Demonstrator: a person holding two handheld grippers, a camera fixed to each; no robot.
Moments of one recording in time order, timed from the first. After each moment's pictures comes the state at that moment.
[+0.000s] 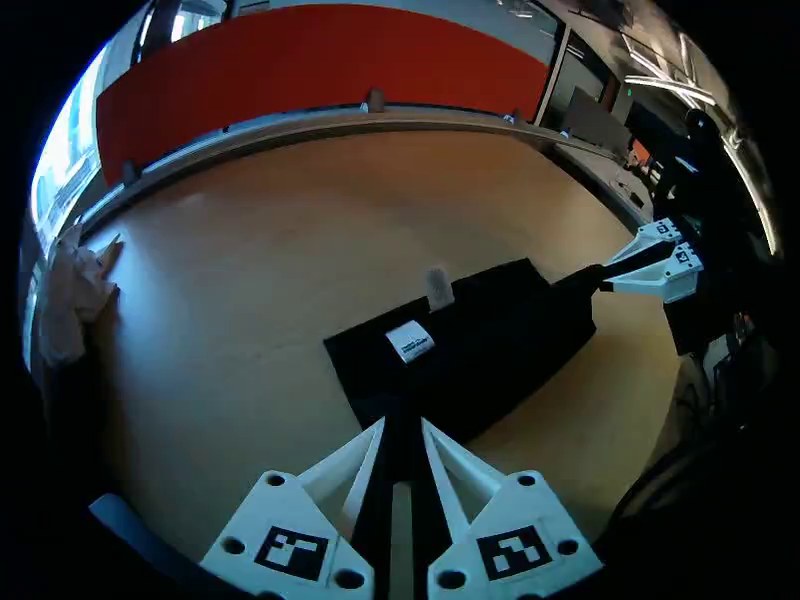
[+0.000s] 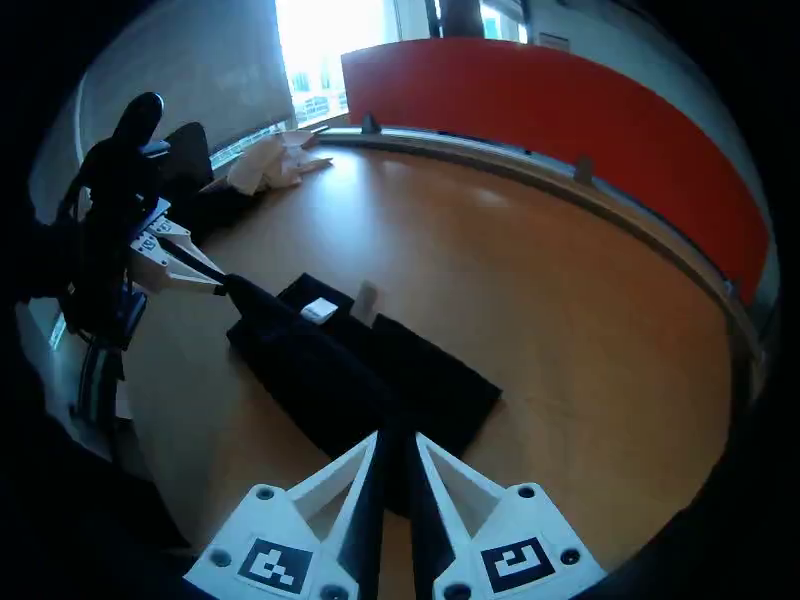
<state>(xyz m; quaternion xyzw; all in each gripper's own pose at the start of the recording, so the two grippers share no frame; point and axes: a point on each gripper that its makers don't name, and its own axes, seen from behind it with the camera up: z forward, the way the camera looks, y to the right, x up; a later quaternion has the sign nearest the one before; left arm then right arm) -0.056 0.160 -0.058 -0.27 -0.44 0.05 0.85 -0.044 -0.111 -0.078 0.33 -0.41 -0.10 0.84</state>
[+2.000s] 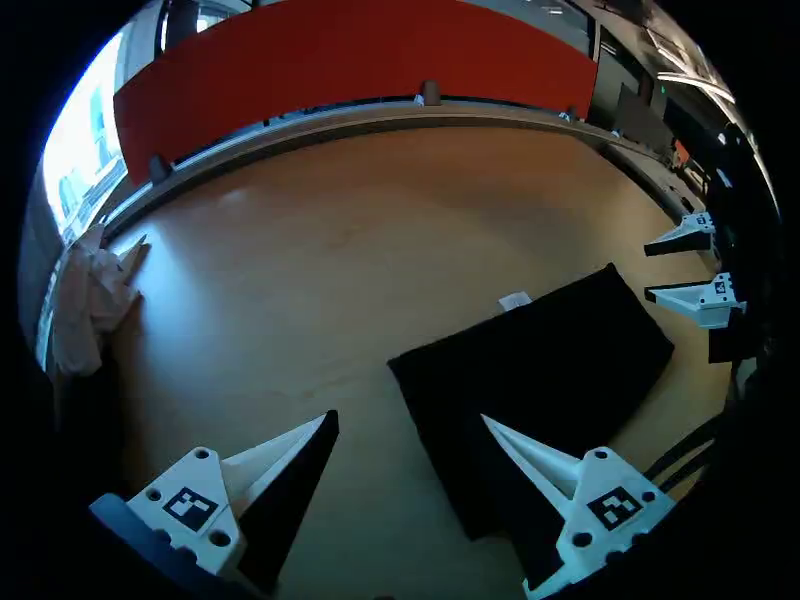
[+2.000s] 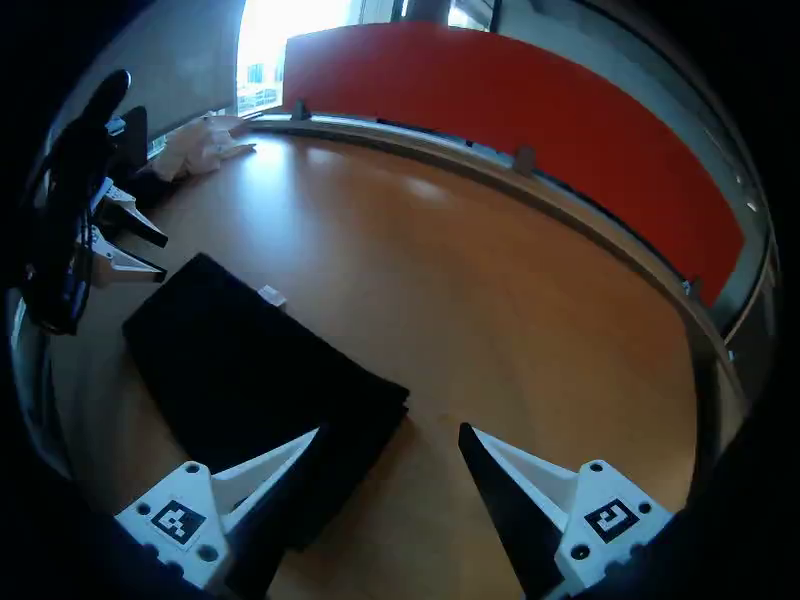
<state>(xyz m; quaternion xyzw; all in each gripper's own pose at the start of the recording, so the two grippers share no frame) -0.093 0.132 0.009 -0.19 -0.44 0.08 0.88 -0.085 -0.063 -0.007 0.22 -0.40 -0.16 0.88</state>
